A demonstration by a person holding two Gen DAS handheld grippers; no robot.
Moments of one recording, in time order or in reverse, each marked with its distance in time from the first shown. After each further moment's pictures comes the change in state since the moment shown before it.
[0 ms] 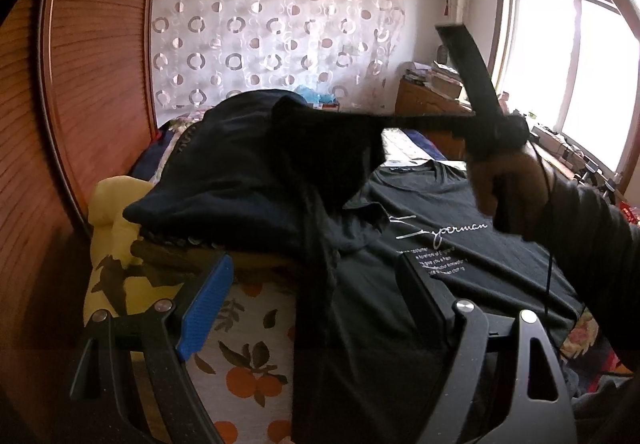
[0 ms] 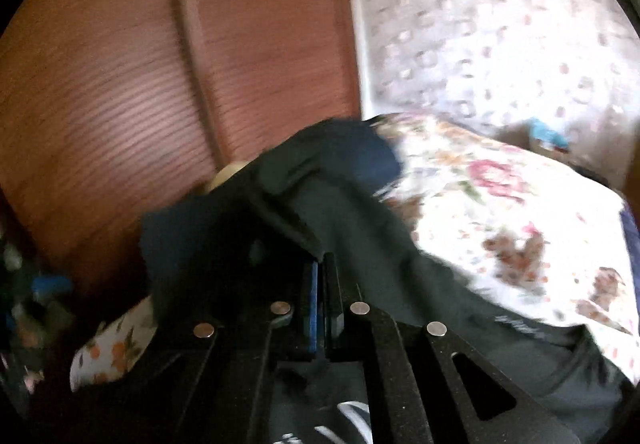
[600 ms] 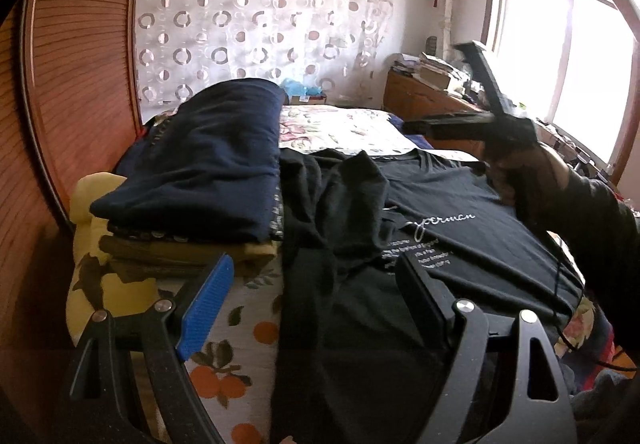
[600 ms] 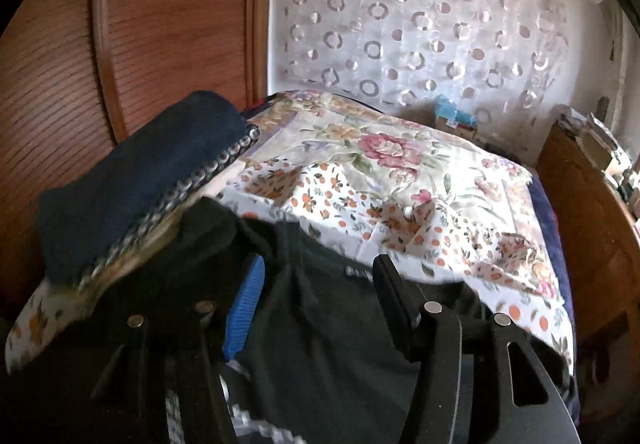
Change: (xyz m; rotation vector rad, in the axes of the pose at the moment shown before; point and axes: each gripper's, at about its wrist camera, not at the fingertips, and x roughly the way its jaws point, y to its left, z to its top) left arm 0.016 -0.025 -0.005 0.021 0.027 -0.038; right arm -0.035 -0.067 -0.032 -0.018 0.071 -0.263
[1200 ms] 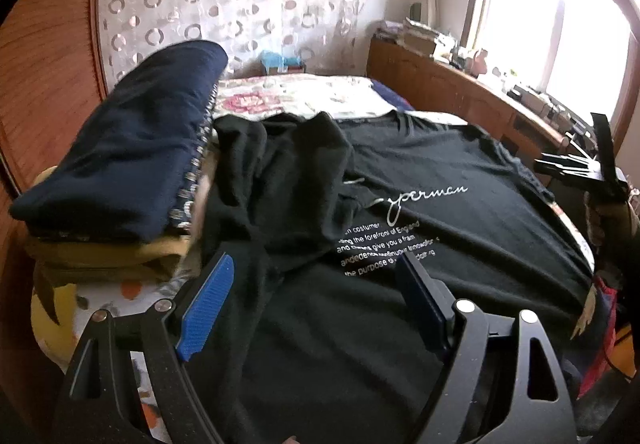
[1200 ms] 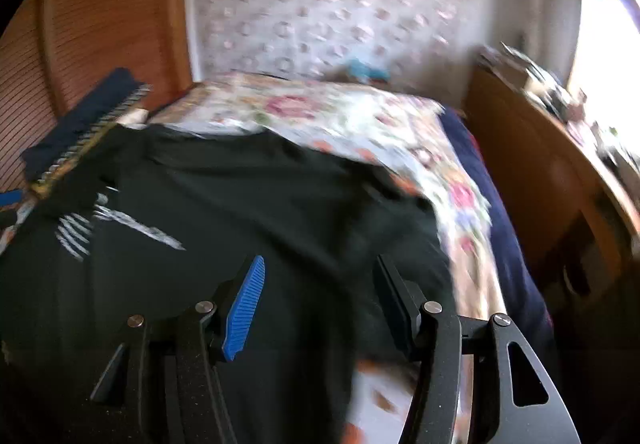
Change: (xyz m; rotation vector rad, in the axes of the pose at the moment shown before) left arm 0.067 -0.048 -0.001 0.048 0.120 -0.034; right arm -0.158 -0.137 -0.183 0.226 0.076 -0.223
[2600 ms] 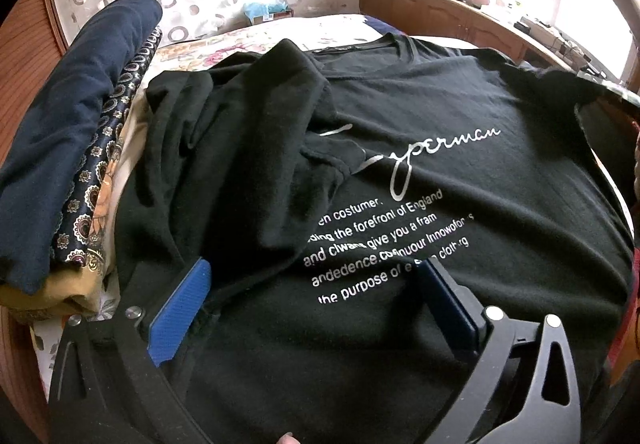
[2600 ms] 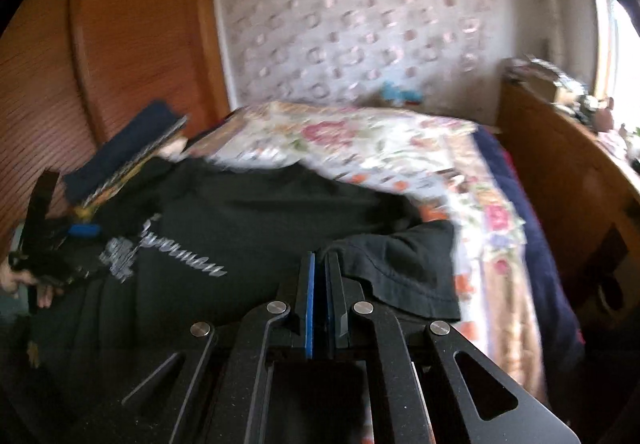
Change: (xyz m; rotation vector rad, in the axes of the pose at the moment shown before) left arm 0.076 -0.033 0.008 0.112 0.211 0.055; right arm -0.024 0.038 0.010 -0.060 -0.076 0.190
